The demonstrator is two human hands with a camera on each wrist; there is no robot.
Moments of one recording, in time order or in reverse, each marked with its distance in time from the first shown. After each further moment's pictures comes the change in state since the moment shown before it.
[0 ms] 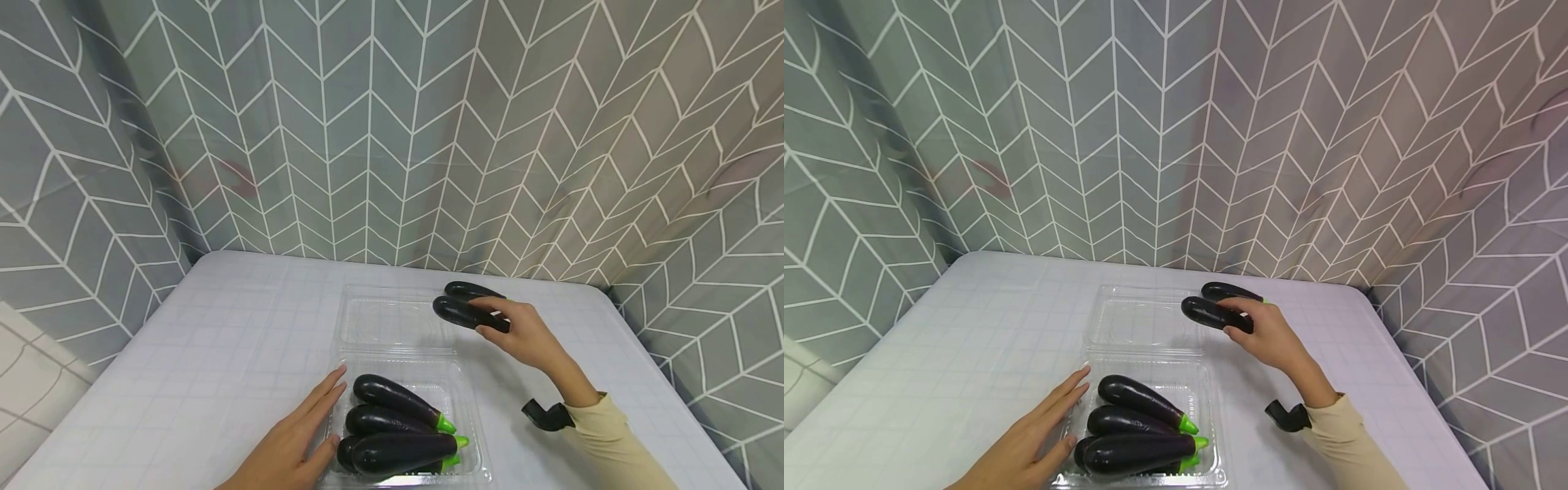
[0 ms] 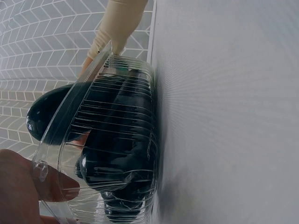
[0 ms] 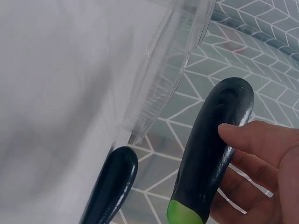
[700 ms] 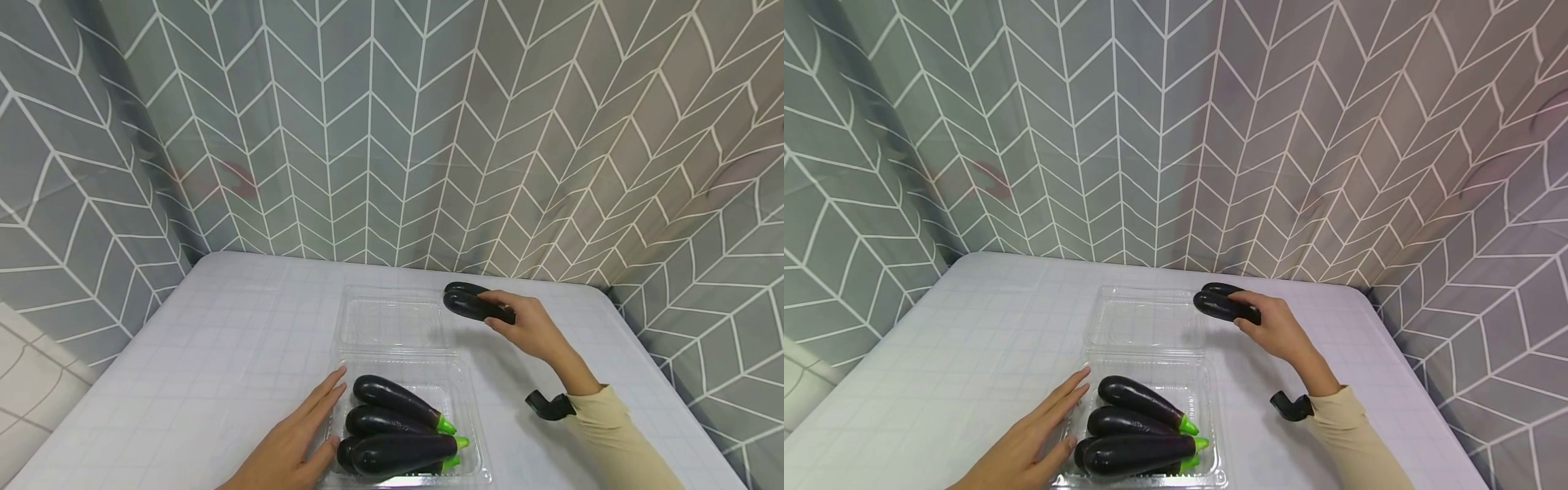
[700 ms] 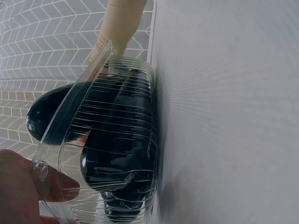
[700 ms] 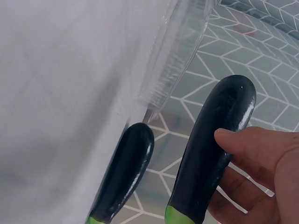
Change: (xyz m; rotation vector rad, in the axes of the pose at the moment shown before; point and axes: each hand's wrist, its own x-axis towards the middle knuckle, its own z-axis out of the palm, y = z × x) left_hand 0.001 0.002 -0.001 -0.037 -0.029 -0.039; right_hand 0.002 0.020 -0.005 -0.031 -0.006 0.091
